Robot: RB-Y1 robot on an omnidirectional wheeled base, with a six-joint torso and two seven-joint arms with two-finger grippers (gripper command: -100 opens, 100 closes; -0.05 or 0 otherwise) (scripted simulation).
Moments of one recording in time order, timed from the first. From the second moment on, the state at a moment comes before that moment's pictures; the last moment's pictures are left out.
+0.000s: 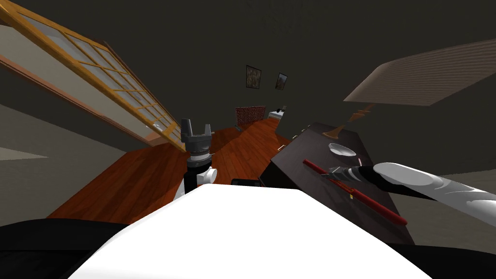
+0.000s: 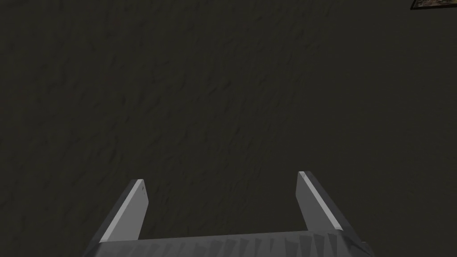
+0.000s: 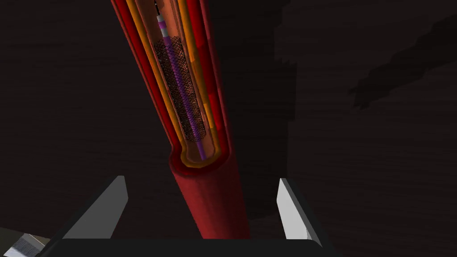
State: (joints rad) left arm 0.47 0.04 -0.06 -2.36 -0.03 -0.63 0.06; right arm 0.42 -1.54 0.00 -1.21 1.32 -0.85 -0.49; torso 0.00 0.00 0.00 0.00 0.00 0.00
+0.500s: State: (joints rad) left arm 0.47 0.04 -0.06 -2.36 -0.03 -0.63 0.06; right arm 0.47 -1.58 0.06 -1.10 1.37 -0.91 -0.43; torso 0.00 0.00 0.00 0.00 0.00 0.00
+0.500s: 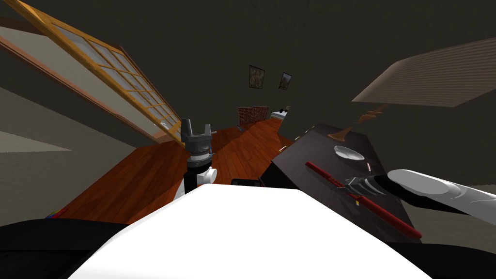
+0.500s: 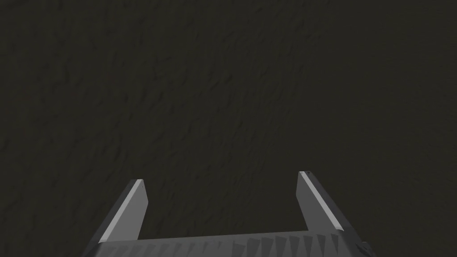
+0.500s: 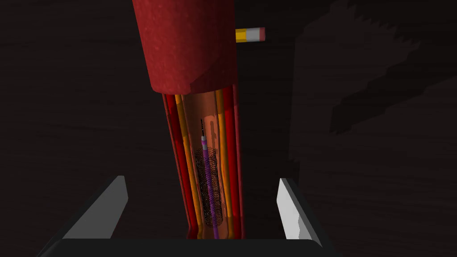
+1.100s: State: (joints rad) left arm 0.47 0.04 -0.06 -2.36 -0.03 -0.63 0.06; right arm 0.50 -1.55 0.07 -1.10 1.37 -0.86 -0.42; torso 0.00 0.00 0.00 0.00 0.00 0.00
